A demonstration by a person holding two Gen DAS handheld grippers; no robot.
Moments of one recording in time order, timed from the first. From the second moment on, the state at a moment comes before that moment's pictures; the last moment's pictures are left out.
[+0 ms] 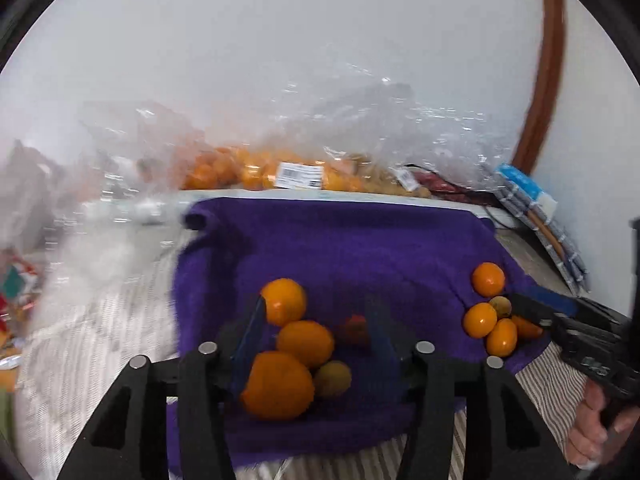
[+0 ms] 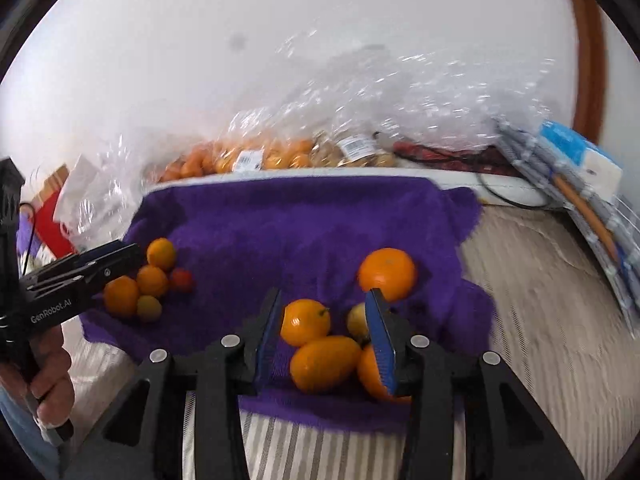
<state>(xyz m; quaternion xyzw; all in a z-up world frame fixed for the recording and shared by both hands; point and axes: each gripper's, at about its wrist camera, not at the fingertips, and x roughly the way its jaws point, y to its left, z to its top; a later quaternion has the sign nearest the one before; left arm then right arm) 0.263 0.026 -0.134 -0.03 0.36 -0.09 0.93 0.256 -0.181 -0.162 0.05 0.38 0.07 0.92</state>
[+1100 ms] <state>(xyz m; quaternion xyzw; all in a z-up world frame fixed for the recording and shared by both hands) 0.066 0.023 -0.040 0.00 0.30 0.01 0.95 0.024 -0.211 -0.043 0.04 0.34 -0.05 0.94</state>
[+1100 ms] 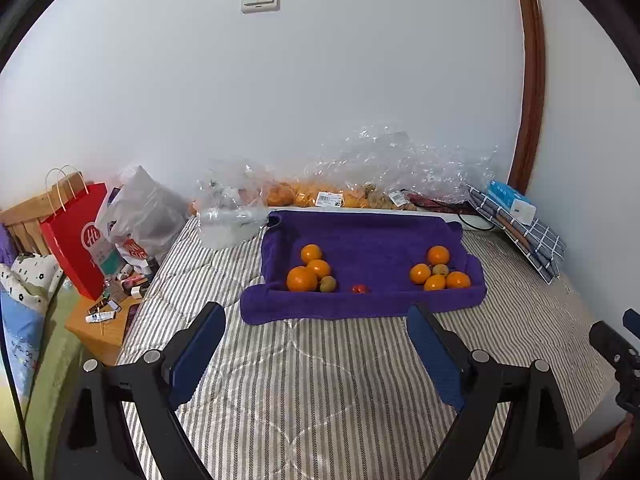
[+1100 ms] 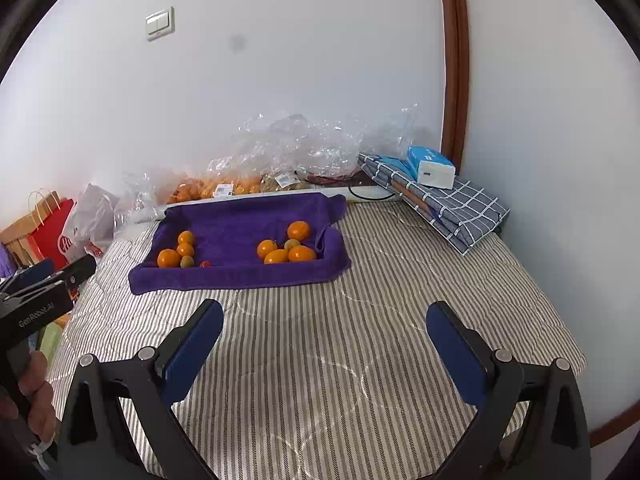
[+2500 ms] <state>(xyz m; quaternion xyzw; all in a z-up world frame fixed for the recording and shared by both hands) 0.067 0.021 -0.039 -0.01 0.31 0.01 0.95 0.021 -0.220 -0.042 0.05 0.33 -0.07 0.94</state>
